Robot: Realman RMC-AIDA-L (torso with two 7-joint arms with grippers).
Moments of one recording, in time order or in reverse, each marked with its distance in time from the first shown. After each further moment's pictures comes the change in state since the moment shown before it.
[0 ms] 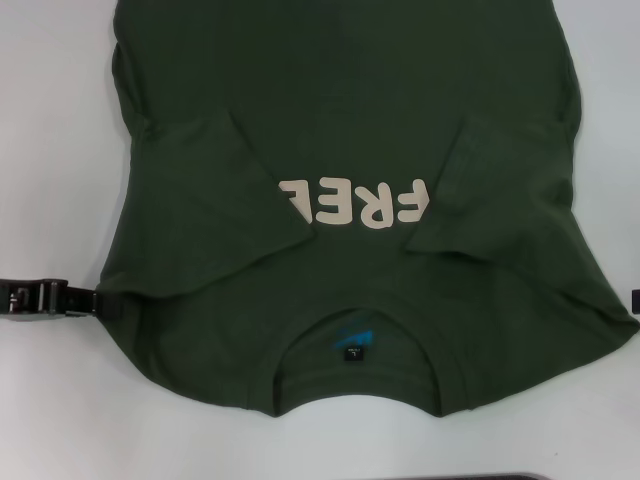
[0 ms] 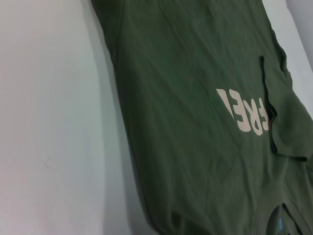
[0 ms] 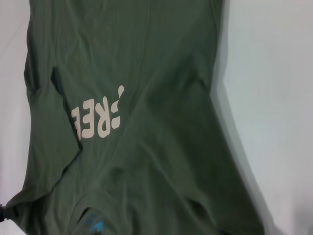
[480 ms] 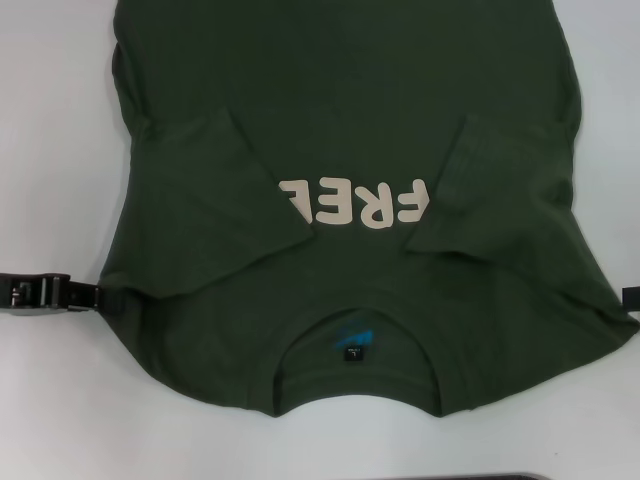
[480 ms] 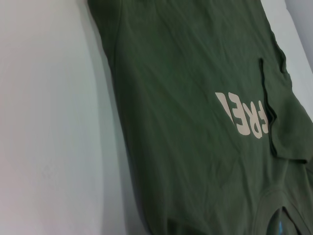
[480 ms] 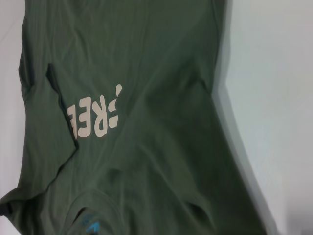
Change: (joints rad) left arm -0.009 0.000 0.000 0.000 0.001 -0.004 -0.003; right arm 0.014 0.007 -0.025 0.000 0.000 0.021 0.009
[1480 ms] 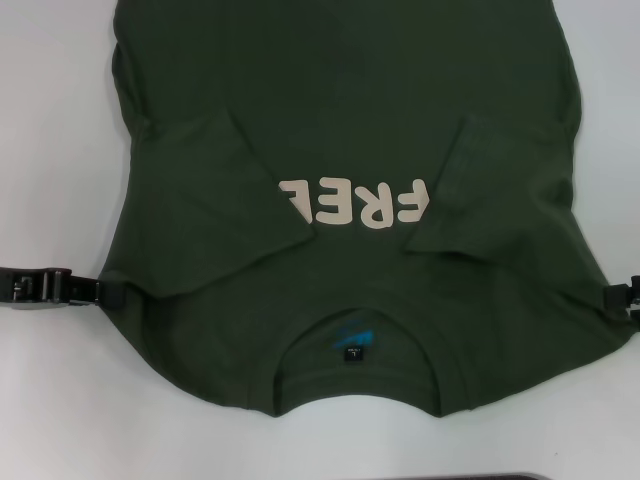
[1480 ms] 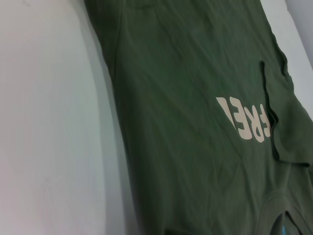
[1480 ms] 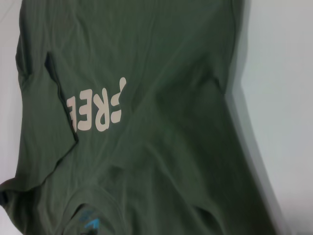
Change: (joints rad) left arm -0.009 0.000 0.000 0.001 0.001 -0.012 0.003; right arm 0.035 0.013 -0.039 0.000 -0.012 0.016 0.015
